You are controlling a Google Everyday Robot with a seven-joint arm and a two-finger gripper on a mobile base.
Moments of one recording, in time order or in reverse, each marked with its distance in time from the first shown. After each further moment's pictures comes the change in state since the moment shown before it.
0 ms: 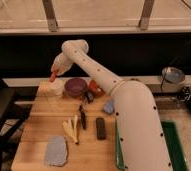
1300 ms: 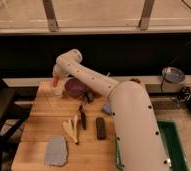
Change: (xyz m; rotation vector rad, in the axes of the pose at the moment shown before) arm 0.006 0.035 0.045 -0.094 0.150 -0.060
